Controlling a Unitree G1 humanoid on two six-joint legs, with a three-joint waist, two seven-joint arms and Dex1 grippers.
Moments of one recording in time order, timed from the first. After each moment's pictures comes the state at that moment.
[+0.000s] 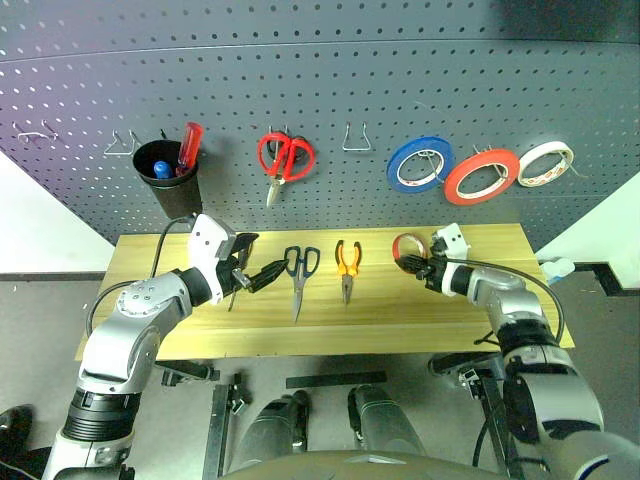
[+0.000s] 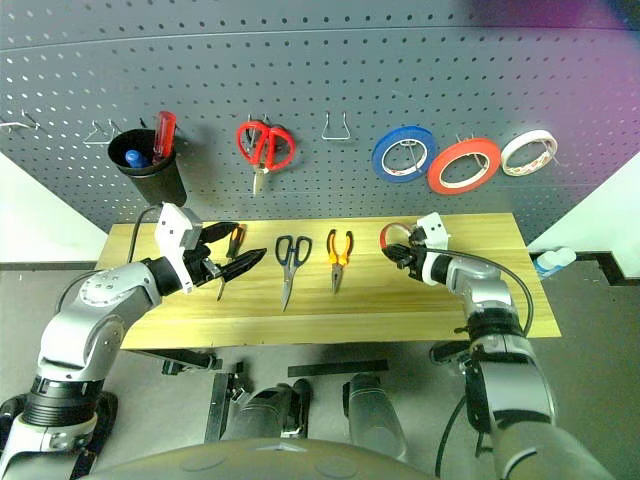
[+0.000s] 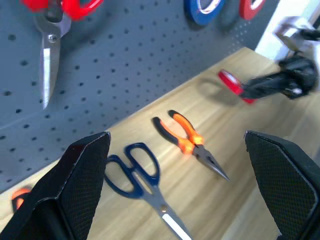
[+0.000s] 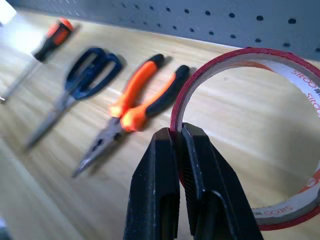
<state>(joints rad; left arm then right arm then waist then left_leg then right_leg) -0.20 0.53 0.05 -0.28 -0.45 0.54 -0.67 -0.53 -0.42 -0.13 0.74 0.19 0.27 0.96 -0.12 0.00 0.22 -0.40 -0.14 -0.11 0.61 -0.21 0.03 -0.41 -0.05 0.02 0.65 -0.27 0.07</state>
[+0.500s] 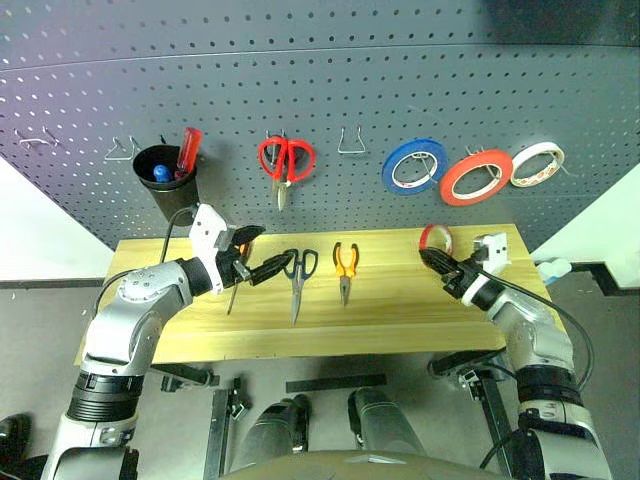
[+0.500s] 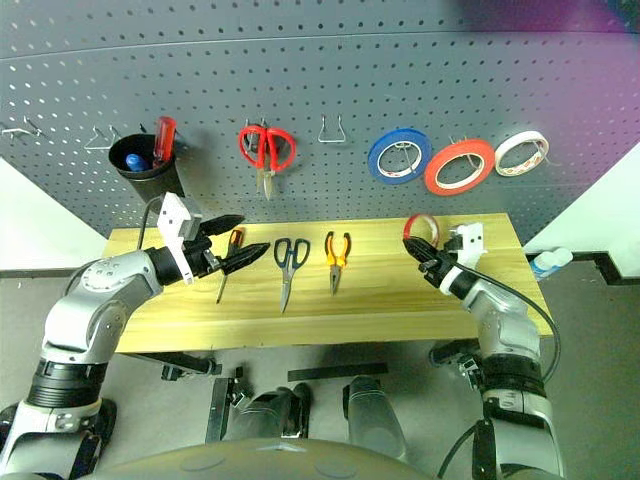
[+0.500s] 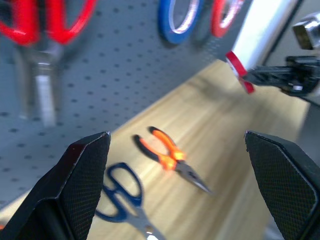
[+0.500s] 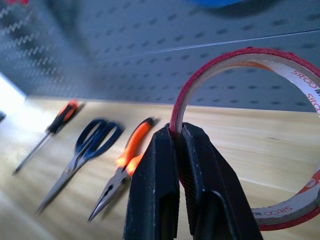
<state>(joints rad) -0.26 0.54 0.05 -0.21 -0.50 0.55 -0.79 -0.31 -0.37 -0.32 0.39 0.42 0.26 0.83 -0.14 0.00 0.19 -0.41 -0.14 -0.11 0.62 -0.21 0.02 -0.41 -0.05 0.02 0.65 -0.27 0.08</state>
